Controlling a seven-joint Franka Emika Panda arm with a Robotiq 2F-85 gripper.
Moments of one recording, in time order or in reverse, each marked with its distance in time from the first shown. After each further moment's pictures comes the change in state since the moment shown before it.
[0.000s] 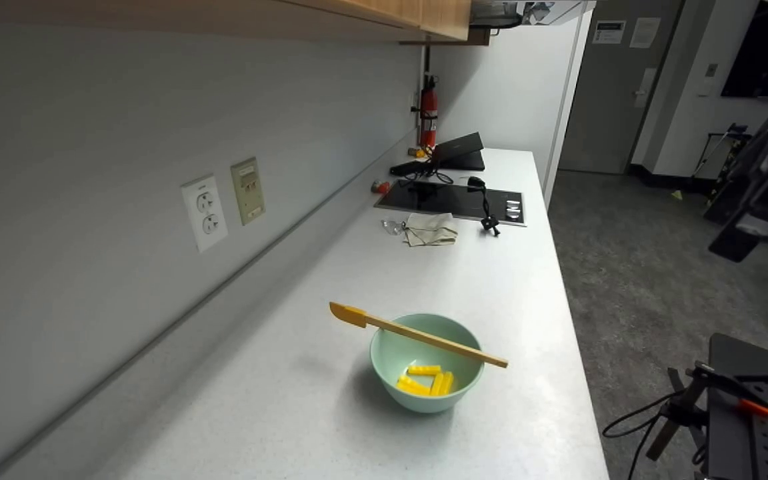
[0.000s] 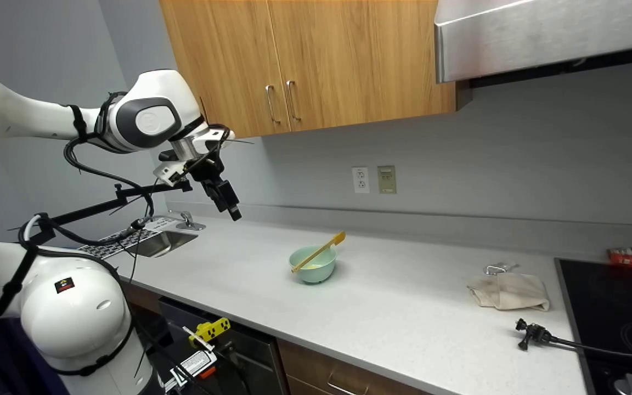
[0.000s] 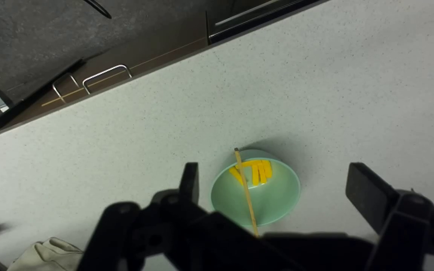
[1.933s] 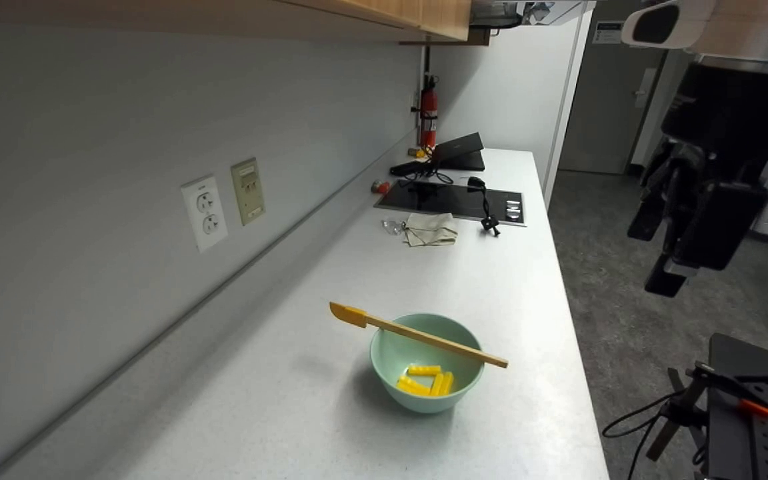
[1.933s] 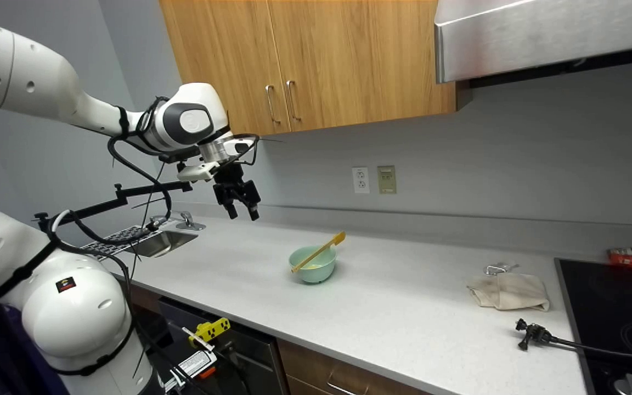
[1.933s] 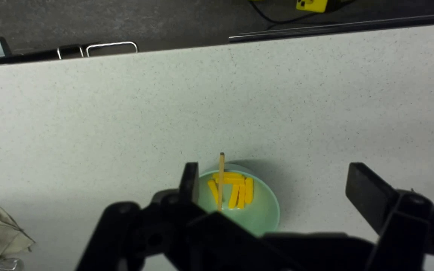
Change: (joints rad) arm 0.014 0.337 0.026 0.175 -0.120 0.015 -0.166
